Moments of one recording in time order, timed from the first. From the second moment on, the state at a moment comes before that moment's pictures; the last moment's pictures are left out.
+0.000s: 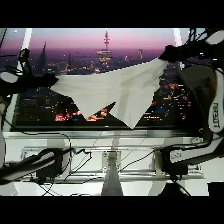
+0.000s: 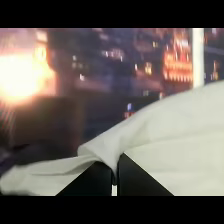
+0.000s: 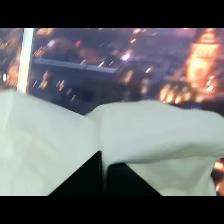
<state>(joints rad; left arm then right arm) 0.21 -1.28 0.92 0.81 -0.73 -1.03 -0.15 -1.66 1.60 -0.93 1.13 1.27</state>
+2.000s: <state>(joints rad) 0.33 -1.58 0.92 0.78 -0.88 -0.97 -0.32 -1.73 1.17 -0.90 1.48 1.06</state>
